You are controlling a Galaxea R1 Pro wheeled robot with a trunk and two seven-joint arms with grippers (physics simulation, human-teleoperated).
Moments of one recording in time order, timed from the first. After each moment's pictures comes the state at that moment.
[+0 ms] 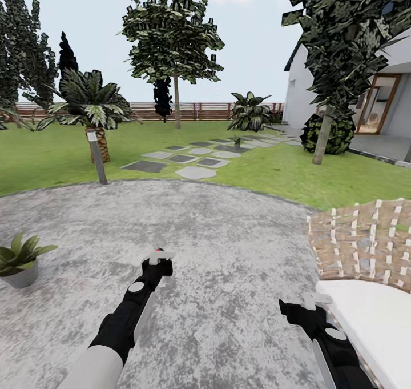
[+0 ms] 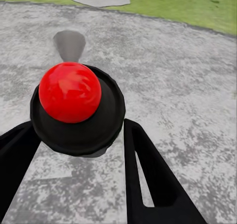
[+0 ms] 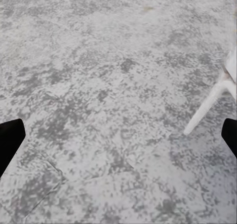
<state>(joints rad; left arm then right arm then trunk) -0.57 -0.13 0.00 -0.84 -0.06 0.09 0.00 -0.18 -0.01 -0.14 -1.33 0.00 0.47 0.00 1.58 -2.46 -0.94</state>
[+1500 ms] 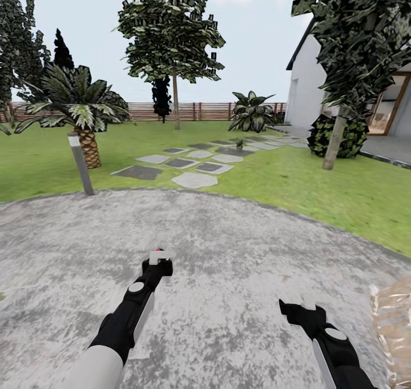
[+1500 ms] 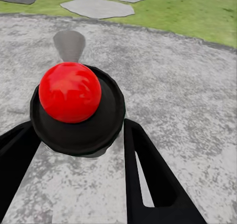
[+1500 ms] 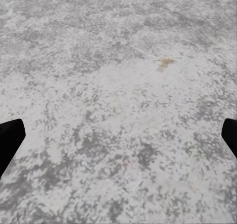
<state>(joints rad) -0.57 -0.13 0.00 -0.84 -0.06 0.09 0.00 -0.18 -0.01 -0.14 -1.33 0.01 0.47 0.00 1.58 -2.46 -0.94</state>
